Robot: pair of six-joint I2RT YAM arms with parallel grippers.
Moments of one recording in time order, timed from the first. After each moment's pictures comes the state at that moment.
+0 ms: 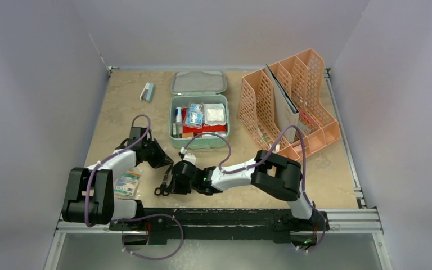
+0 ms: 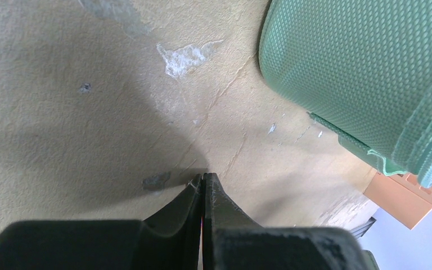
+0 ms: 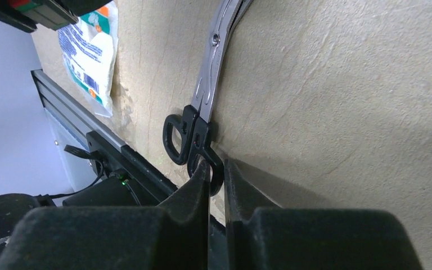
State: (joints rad) left arm -0.06 1.33 0.51 -0.25 0.35 -0.73; right arm 1.30 2.03 1.18 0.10 0.08 1.26
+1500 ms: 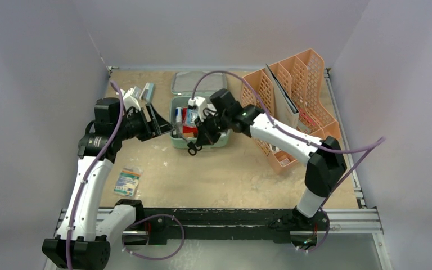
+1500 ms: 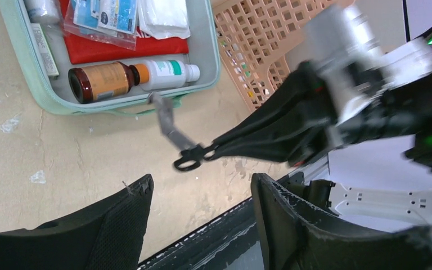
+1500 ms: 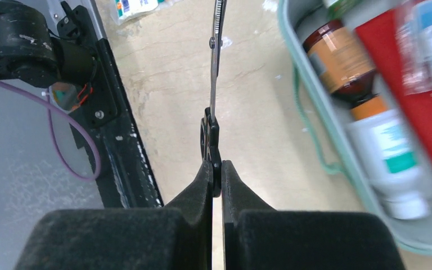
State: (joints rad) left arm -0.06 0.95 1.08 -0.73 0.59 -0.53; right arm 0.83 1.71 1.42 -0.50 -0.52 0.08
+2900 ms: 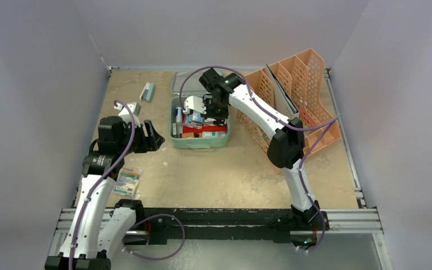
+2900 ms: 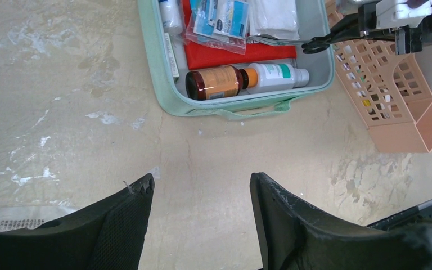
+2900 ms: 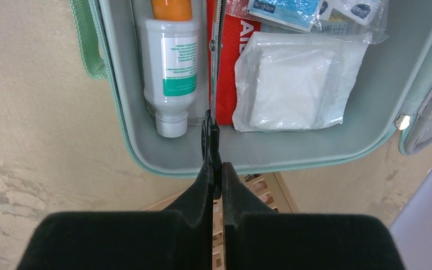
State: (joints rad) left arm -0.07 0.77 0.85 -0.68 0.31 -0.28; right arm 0.71 2.21 2.24 -1.27 -0.12 -0.93
